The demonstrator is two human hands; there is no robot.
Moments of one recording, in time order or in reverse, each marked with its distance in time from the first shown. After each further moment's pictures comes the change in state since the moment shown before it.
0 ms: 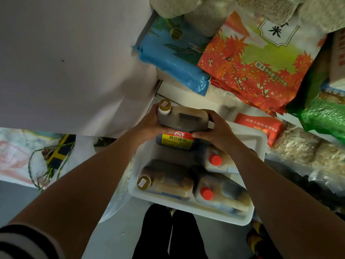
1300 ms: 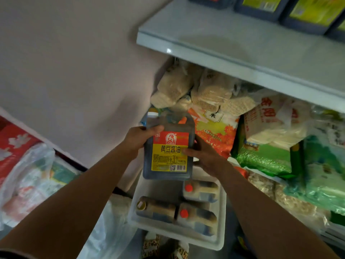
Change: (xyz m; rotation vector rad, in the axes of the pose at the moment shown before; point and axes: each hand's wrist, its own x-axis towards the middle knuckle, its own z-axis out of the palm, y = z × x) left_hand -0.174 0.214 -0.058 -0.351 0.238 0.062; right_hand -0.136 -0.164 -0.090 0.532 -0.184 -0.077
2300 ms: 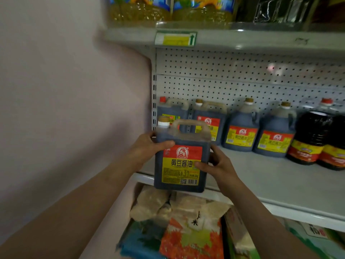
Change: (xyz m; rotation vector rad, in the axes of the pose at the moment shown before) left_hand -0.001 0.340 0.030 0.146 -0.189 0.678; right_hand -0.033 -0.288 -0.061 -0.147 0.417 -0.777
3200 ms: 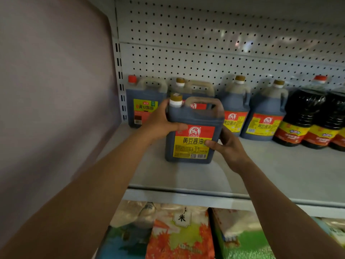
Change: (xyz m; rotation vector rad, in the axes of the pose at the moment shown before) left_hand 0.152 -0.010 0.066 0.149 -0.208 0.137; right_hand 0.086 0.049 -0.080 -0.199 0.225 -0.003
